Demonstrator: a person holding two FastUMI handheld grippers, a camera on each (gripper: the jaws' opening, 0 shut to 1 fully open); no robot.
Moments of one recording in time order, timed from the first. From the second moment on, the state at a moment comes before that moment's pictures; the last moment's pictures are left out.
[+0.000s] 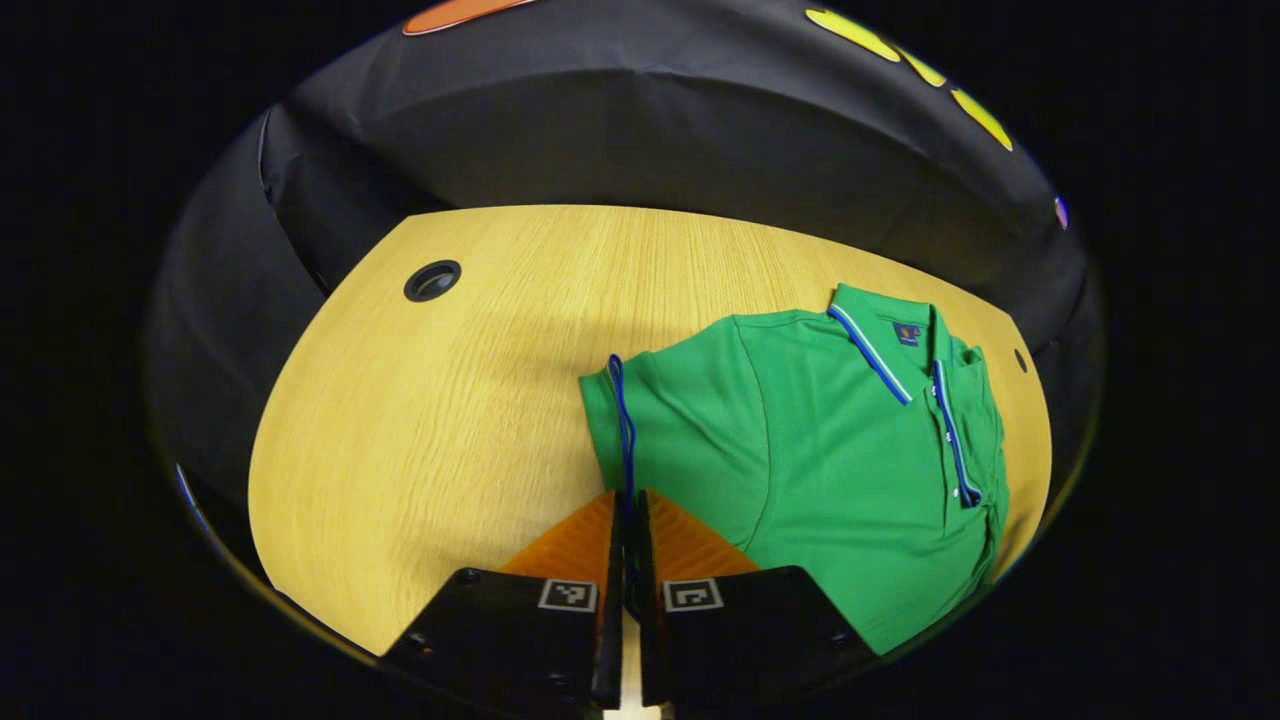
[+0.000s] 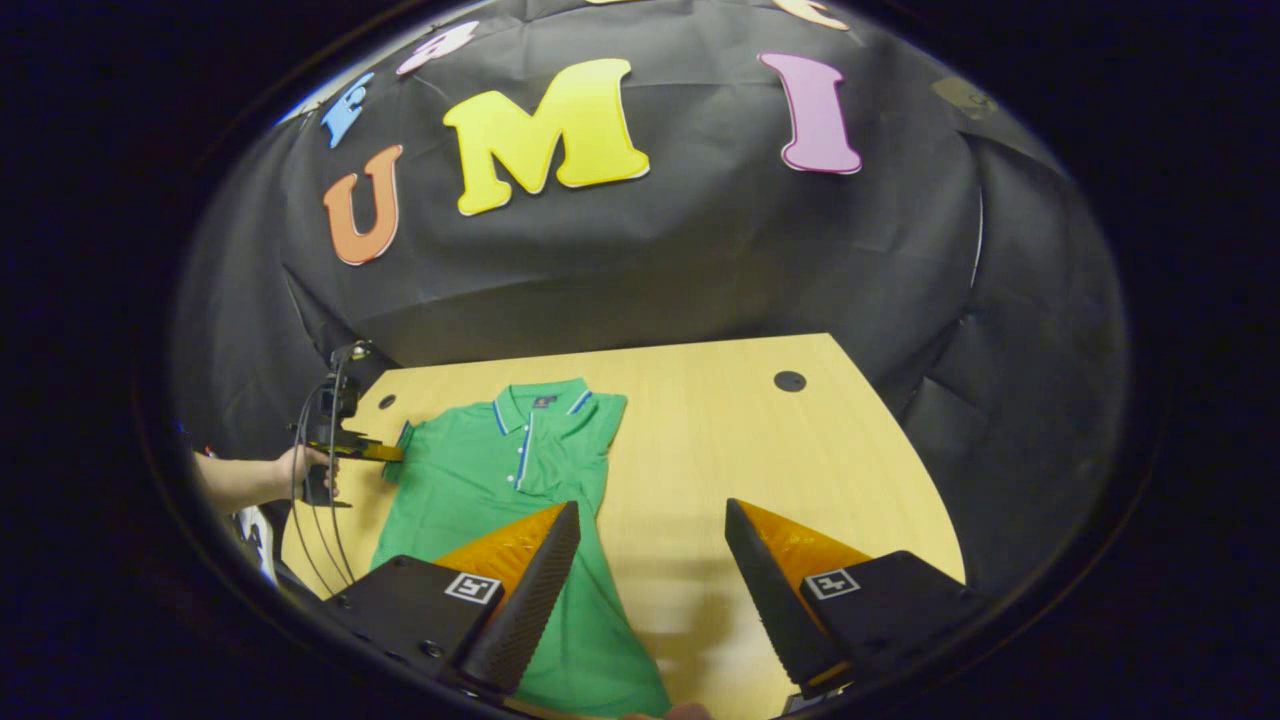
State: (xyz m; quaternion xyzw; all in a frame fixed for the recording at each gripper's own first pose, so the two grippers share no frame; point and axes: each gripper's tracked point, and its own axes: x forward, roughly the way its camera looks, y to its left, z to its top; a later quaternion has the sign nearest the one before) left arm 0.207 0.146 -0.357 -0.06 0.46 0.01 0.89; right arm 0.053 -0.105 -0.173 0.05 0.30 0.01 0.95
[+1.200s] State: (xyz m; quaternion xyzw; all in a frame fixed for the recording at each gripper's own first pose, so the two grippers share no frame) left arm 0.226 -0.042 -0.325 -0.06 0.46 -0.06 0.89; right arm -0.019 -0.163 -0.165 0.08 0.29 -0.06 0.95
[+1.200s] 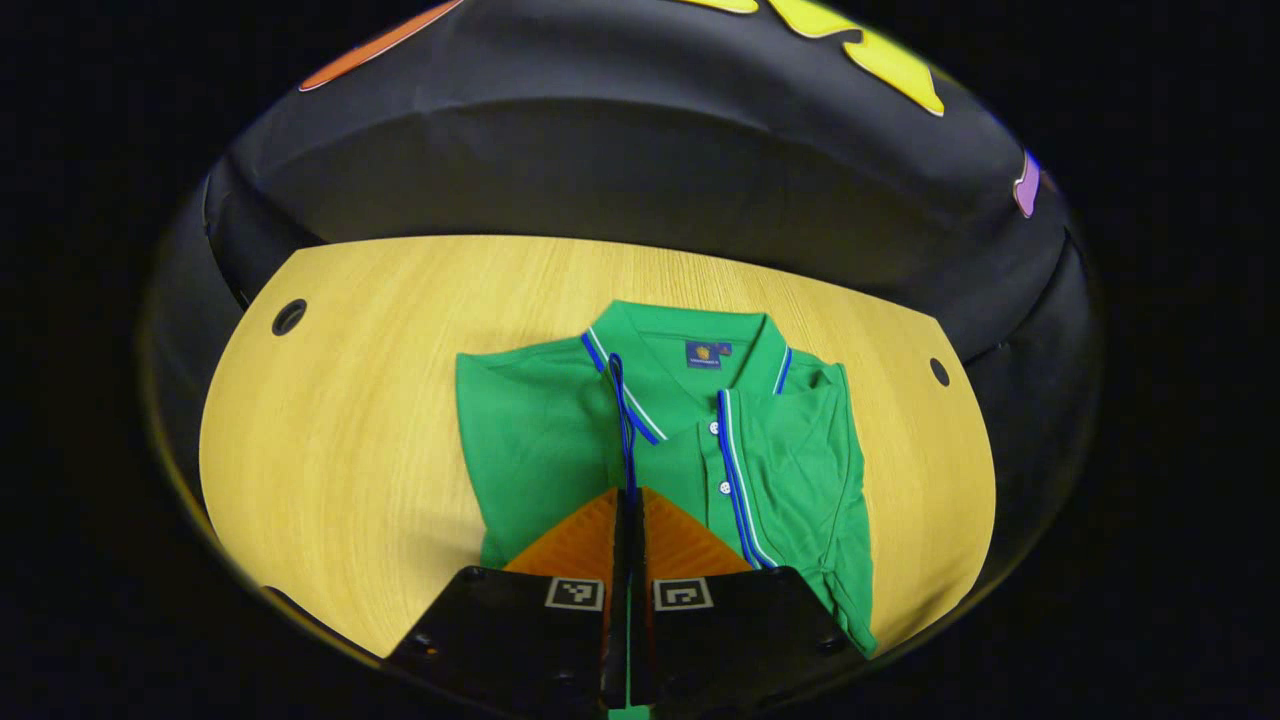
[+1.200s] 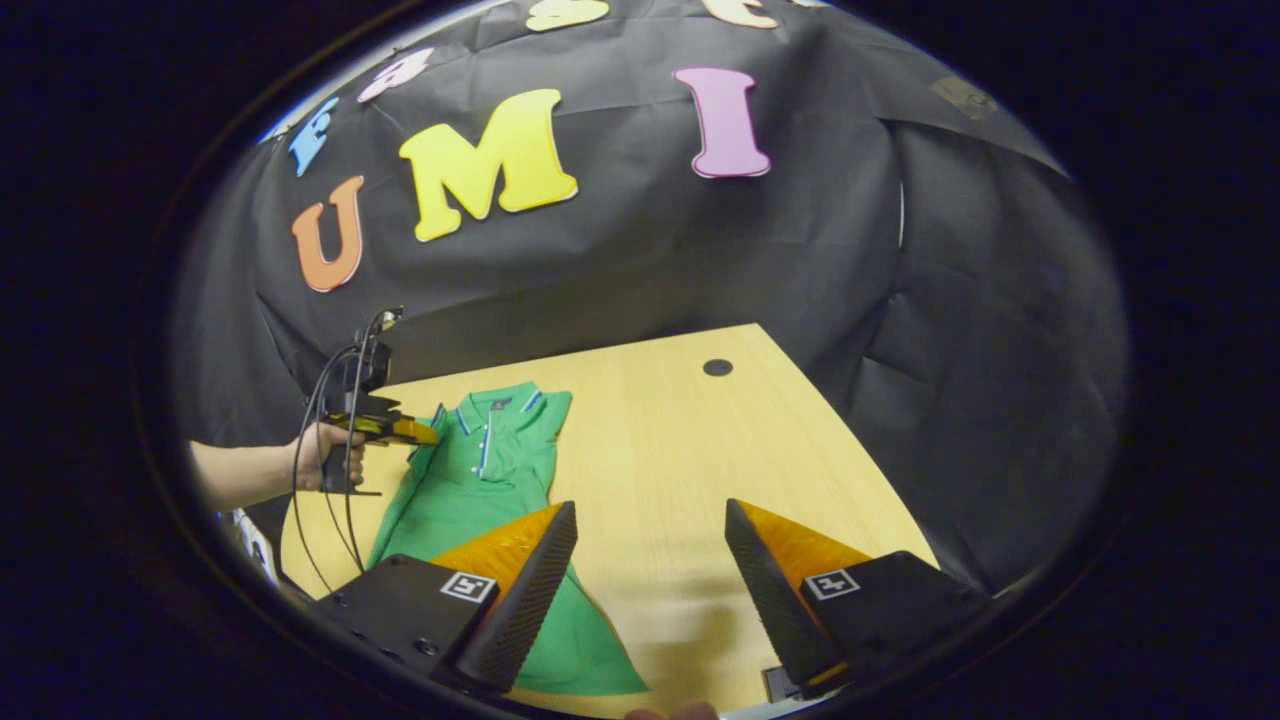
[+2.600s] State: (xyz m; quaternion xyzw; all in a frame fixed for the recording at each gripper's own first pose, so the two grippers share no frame) left arm -0.096 0.054 -0.315 -0.01 0.44 -0.09 0.89; right arm -0.093 -0.081 -0.261 -0.06 0.37 0.08 0.92
